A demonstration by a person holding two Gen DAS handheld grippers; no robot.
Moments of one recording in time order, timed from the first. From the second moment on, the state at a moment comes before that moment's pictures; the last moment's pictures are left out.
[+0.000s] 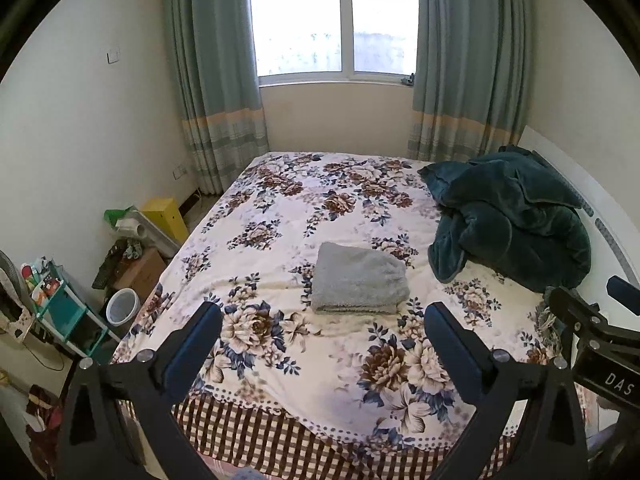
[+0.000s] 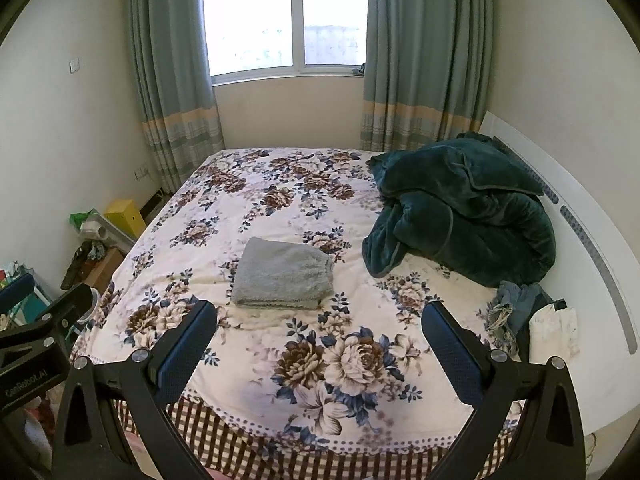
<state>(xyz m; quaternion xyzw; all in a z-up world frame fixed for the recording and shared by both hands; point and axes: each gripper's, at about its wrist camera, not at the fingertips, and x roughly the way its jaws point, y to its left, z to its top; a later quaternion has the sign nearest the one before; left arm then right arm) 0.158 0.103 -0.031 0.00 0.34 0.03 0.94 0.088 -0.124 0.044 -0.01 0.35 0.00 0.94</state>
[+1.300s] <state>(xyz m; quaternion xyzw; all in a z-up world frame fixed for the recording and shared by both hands) 0.163 0.106 -0.027 0.01 0.34 0.03 0.94 0.097 -0.116 0.048 0.00 0.36 0.01 0.93</state>
